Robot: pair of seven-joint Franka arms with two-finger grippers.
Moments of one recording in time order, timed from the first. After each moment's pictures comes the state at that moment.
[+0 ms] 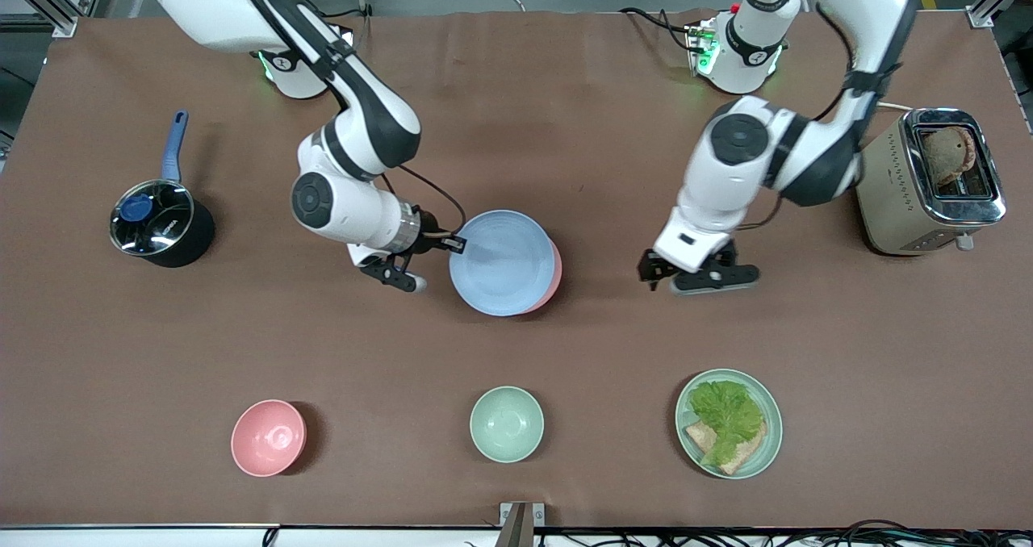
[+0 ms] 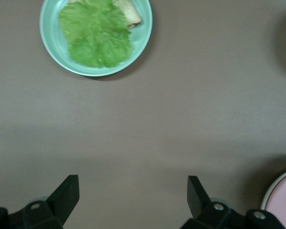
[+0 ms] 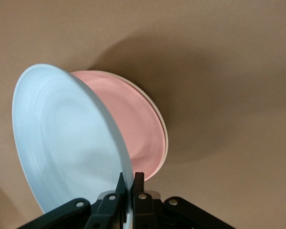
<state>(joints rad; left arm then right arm) -0.10 0.25 -0.33 -1.96 0.25 2.34 -0.63 0.17 0.47 0.43 -1.88 0.37 2.35 0.71</state>
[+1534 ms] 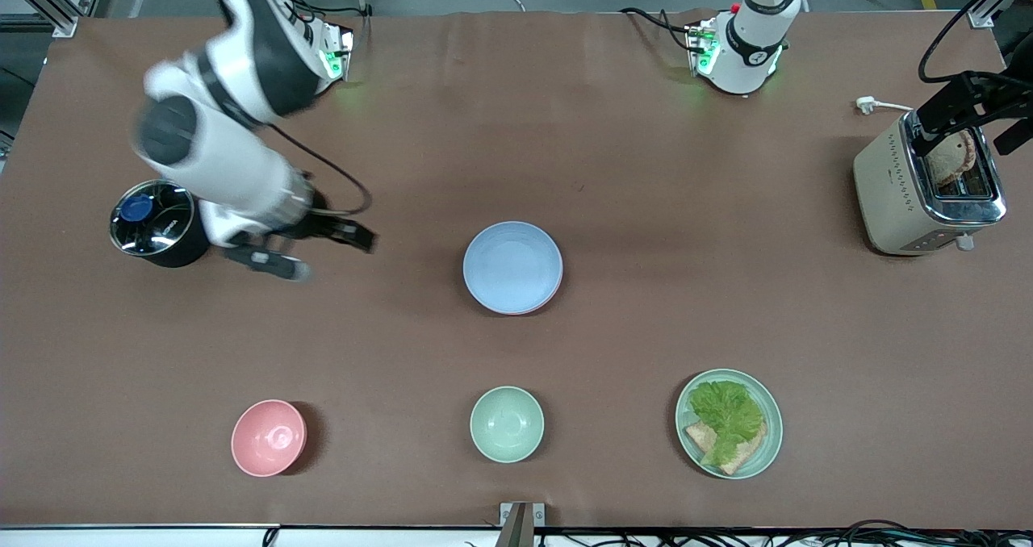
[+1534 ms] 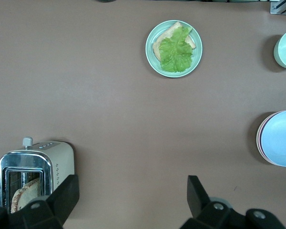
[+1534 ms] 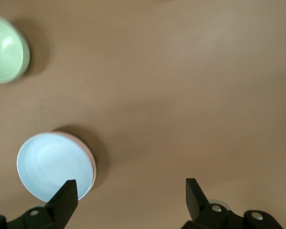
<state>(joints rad) -0.01 -0.06 -0.06 -1.46 -0.01 1.52 -0.07 -0.02 0.14 0.33 -1.69 0.06 1.82 0.64</state>
